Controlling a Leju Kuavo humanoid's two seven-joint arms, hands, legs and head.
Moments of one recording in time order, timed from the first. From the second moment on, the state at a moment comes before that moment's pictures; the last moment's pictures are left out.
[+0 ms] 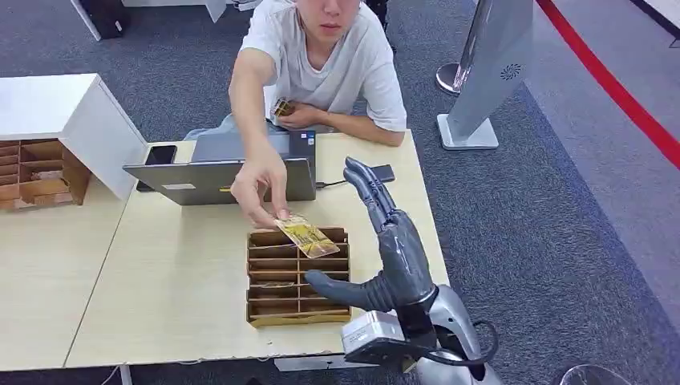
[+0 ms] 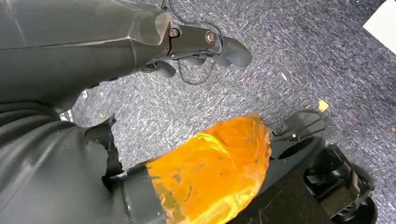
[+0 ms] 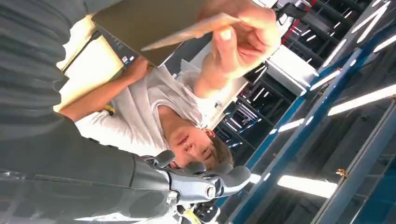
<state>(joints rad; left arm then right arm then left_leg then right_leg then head) -0.11 -0.06 -0.24 -0.26 -0.45 0.17 -0.05 -0.22 -0.04 0.69 -1.75 0.60 -0.33 -0.24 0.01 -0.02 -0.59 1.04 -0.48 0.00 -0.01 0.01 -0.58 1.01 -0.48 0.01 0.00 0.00</state>
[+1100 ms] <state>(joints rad) -0.12 -0.05 -0.24 -0.25 -0.53 0.14 -0.01 -0.33 -0.04 0.71 -1.64 1.26 -0.43 0.06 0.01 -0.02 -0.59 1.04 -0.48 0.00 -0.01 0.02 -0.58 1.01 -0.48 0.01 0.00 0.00</state>
